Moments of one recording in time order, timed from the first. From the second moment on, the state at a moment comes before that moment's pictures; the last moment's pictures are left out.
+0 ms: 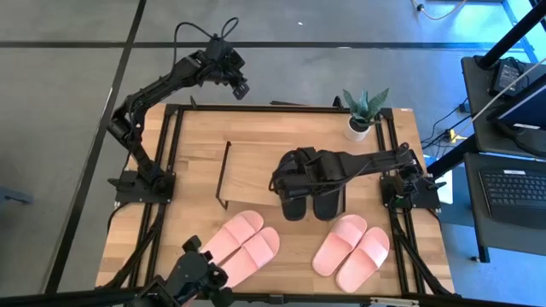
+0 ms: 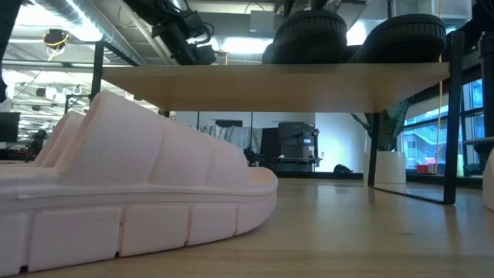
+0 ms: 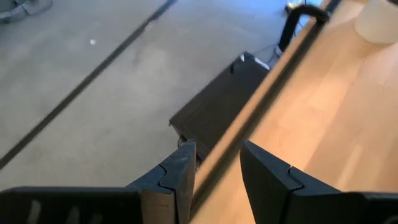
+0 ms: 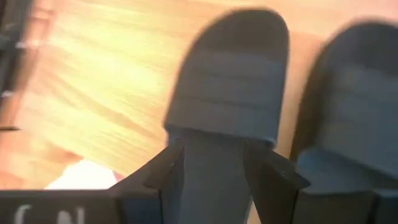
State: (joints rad) left arm 0.88 1.67 1.57 -0.66 0.08 0.22; right arm 0.25 1.98 2.20 -1.57 0.42 1.58
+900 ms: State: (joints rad) left arm 0.51 1.28 1.57 -0.86 0.47 0.15; right arm 0.03 1.85 2.35 -1.57 0.41 0.45
